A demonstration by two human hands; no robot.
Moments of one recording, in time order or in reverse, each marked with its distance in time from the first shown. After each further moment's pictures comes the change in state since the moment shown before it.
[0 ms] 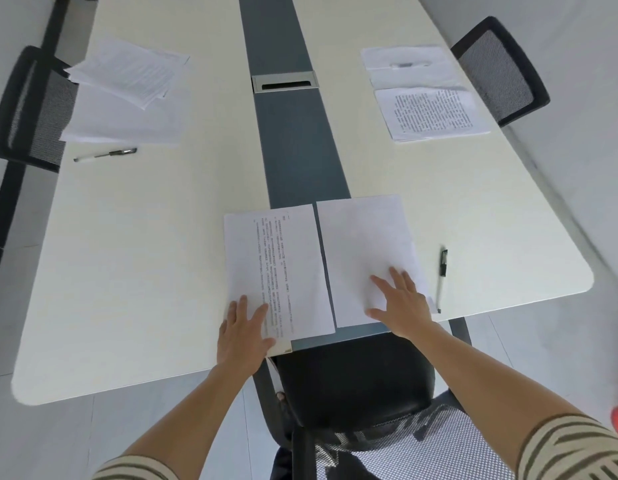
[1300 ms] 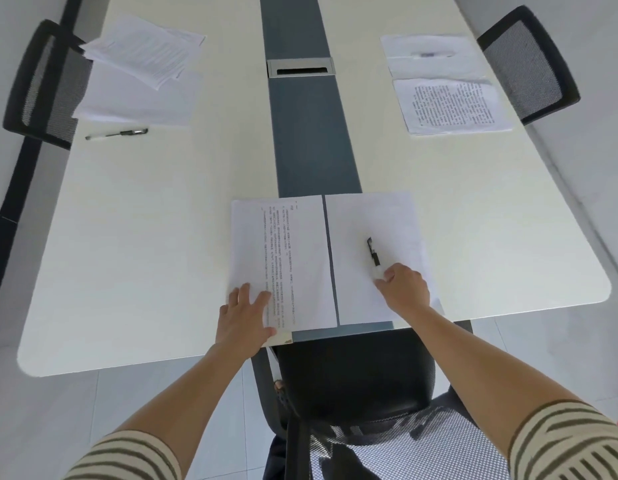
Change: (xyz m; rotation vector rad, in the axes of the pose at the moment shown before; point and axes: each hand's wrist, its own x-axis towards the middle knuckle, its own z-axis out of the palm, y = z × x) left_hand 0.006 0.000 -0.007 0.097 -0.011 0.038; right_hand 0.020 -0.016 -0.018 0.435 0.107 0.240
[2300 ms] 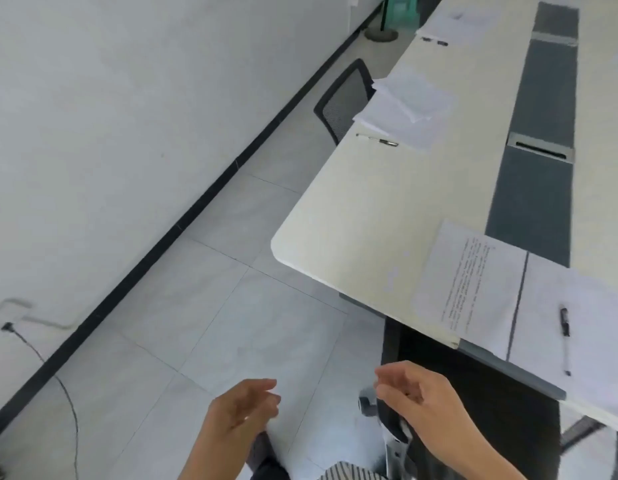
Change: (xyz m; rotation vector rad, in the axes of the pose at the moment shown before) left_hand -0.410 -0.132 0.030 -1.476 0.428 -0.559; right_hand -0.348 -0.123 0.055 0.220 -0.666 -0.603
